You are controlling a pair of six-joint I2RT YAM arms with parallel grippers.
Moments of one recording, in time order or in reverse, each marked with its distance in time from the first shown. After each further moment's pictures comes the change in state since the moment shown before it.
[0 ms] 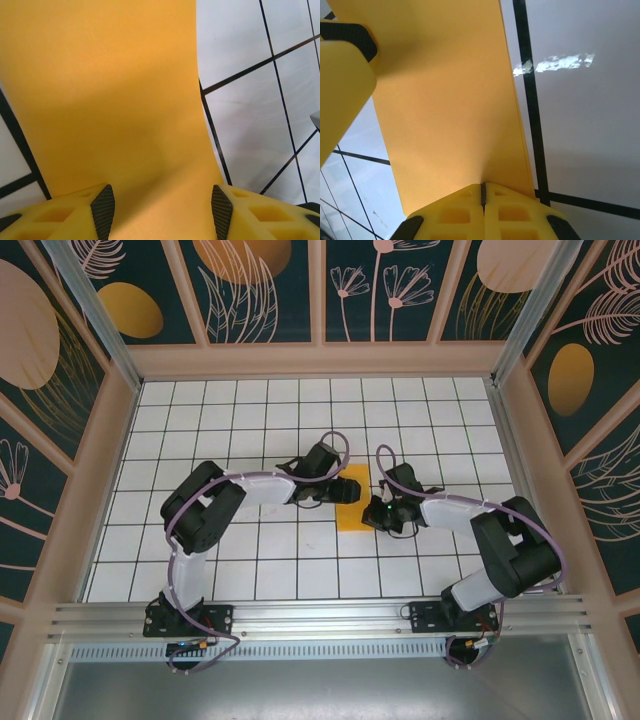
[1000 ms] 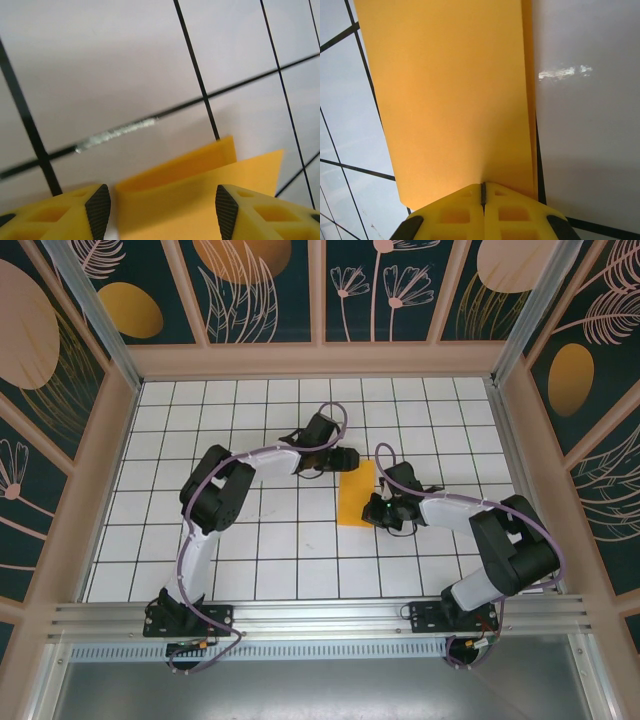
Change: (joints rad) left arm 0.123 0.208 0.337 -0.104 -0.030 0.068; right arm 0.001 0.010 0.006 0.028 0.031 -0.007
